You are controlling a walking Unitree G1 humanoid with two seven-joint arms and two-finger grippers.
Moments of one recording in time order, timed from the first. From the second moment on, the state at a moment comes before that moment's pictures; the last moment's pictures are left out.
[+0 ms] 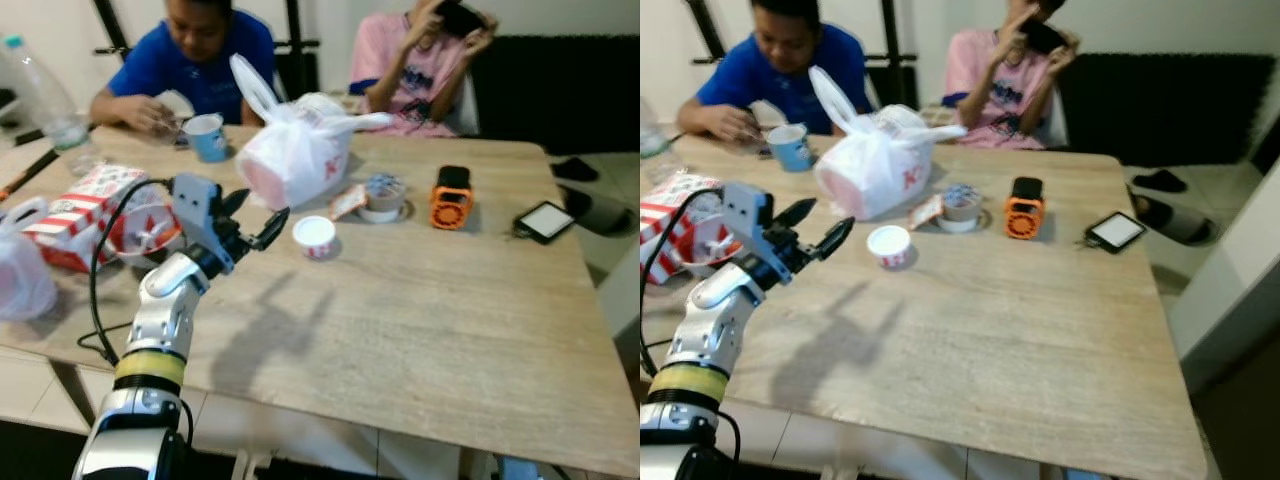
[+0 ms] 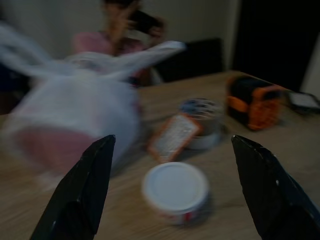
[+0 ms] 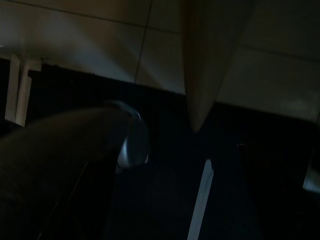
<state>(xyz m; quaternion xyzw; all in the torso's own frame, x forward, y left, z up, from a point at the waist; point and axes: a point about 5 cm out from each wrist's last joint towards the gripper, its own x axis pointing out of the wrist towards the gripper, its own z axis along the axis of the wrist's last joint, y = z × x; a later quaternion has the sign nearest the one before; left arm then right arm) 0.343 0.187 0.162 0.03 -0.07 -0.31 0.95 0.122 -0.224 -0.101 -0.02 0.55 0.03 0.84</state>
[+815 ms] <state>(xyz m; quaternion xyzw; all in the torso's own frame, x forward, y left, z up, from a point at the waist) 0.379 0.162 0.198 0.50 -0.05 -0.40 0.77 0.089 -0.228 -0.108 -0.02 0.56 0.03 0.83</state>
